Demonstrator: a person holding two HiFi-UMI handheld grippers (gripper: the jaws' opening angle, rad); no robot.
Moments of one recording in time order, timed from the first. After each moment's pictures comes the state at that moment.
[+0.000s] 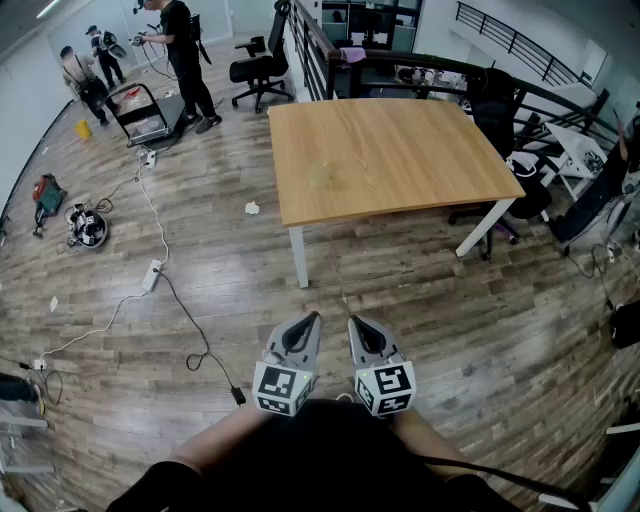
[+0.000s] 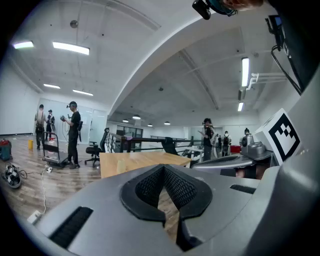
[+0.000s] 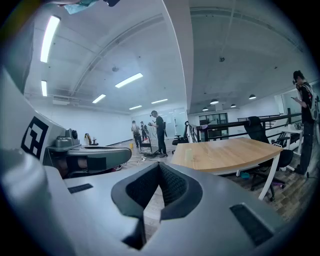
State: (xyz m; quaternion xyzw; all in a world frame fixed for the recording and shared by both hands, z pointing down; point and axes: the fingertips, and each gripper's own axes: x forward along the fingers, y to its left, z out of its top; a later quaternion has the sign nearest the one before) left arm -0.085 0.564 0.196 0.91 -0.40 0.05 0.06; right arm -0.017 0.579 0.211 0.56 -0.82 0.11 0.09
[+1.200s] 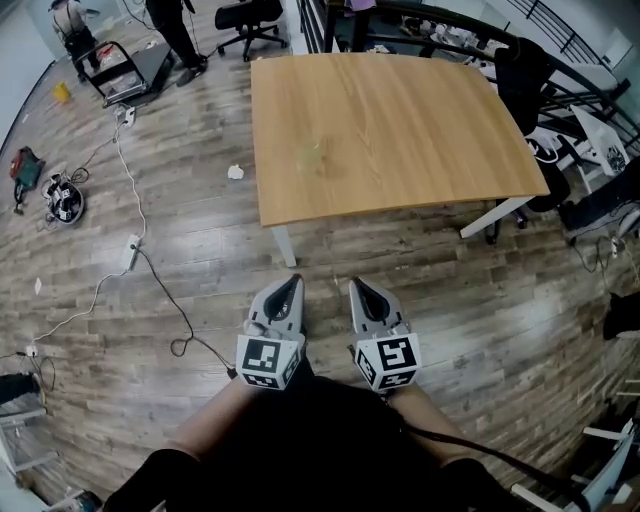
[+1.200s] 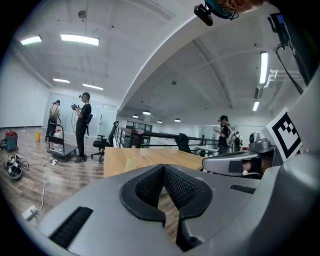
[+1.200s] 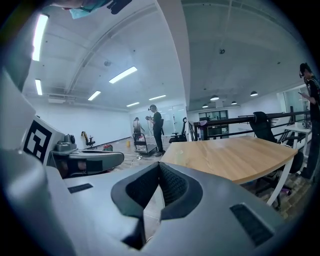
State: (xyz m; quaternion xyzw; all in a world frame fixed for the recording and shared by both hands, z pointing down) left arm -0.056 0.310 0.254 0.89 -0.45 0.05 0.09; right arm 0.041 0.327 0.254 0.56 -0.82 0.11 0.09
